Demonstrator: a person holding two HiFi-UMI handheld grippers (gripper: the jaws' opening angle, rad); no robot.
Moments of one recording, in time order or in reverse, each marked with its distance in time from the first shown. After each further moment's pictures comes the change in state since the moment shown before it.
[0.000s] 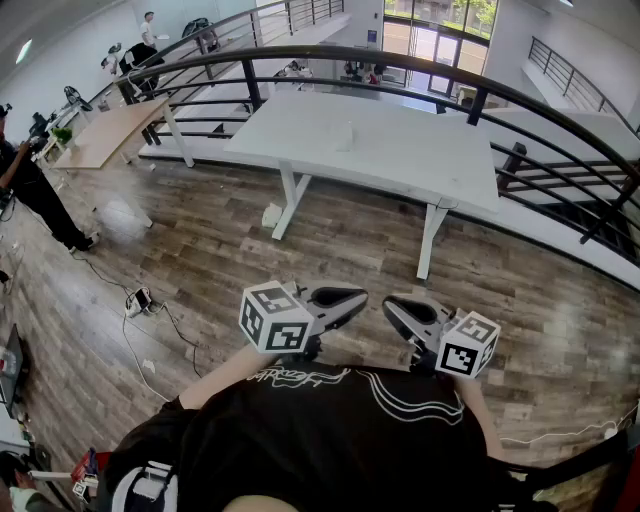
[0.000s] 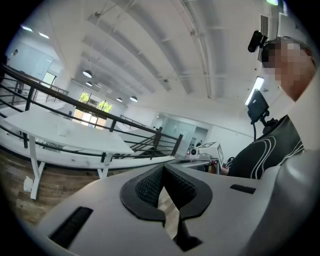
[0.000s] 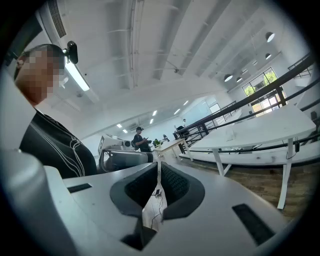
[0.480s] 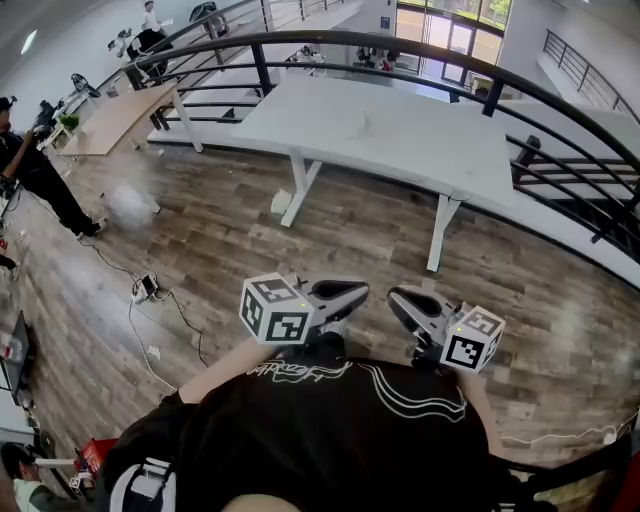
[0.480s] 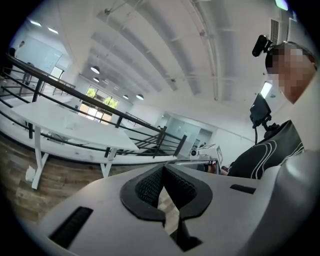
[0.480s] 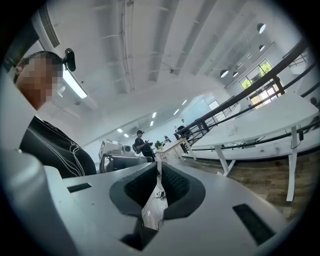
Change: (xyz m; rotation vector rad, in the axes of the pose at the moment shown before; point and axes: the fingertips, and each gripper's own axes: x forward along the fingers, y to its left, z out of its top) left arm 0.003 0.033 -0.004 -0.067 0.002 0.031; right arm 0.017 -0.028 0.001 0.066 -0.022 0.027
